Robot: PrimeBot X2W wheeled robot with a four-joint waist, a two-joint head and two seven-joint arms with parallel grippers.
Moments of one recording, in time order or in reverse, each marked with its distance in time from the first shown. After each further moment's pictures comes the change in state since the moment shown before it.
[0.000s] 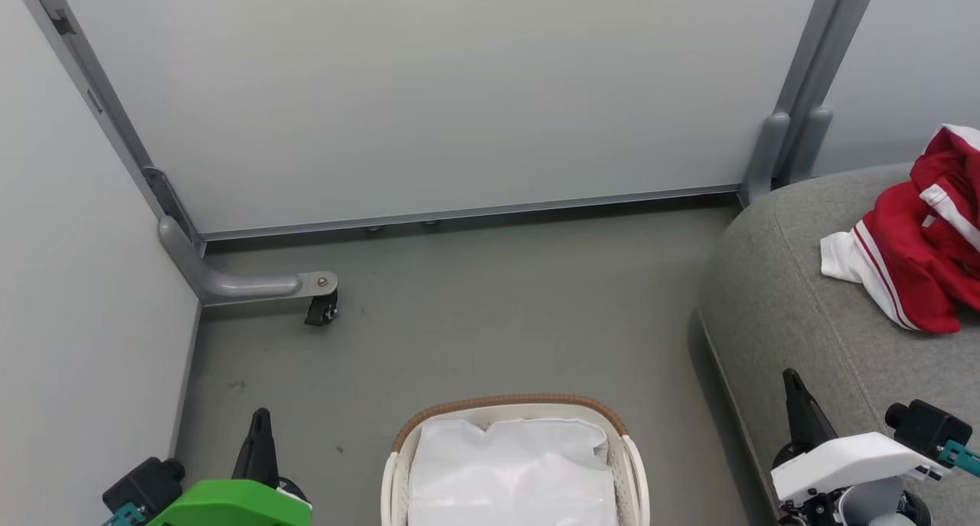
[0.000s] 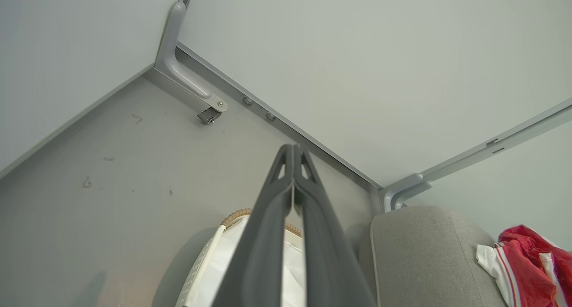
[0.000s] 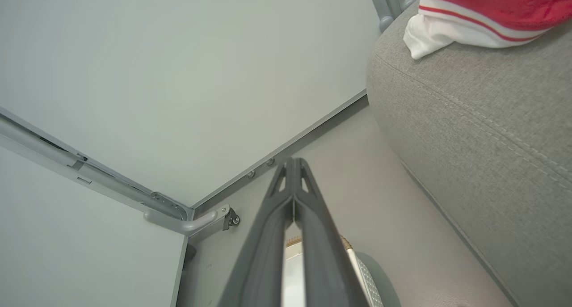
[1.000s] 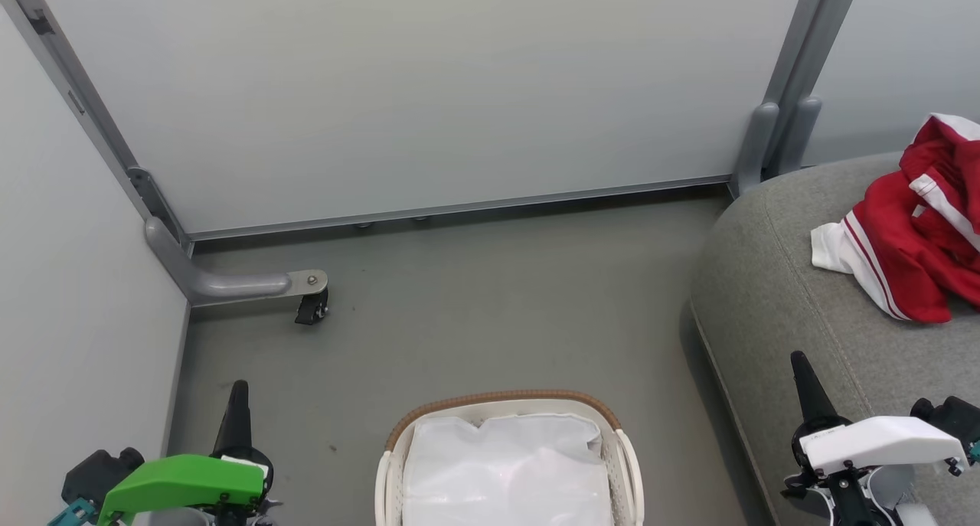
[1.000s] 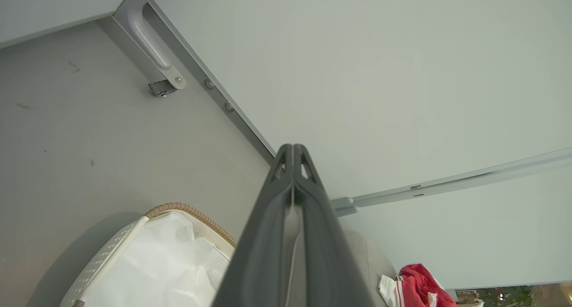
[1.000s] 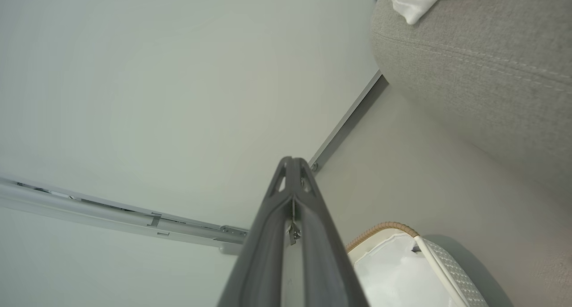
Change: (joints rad) left arm -0.039 0.000 0.074 -0.047 -0.337 -0.026 0.102; right arm -0.020 -0.003 -0.025 -0.043 0.382 0.000 0.099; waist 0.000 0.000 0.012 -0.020
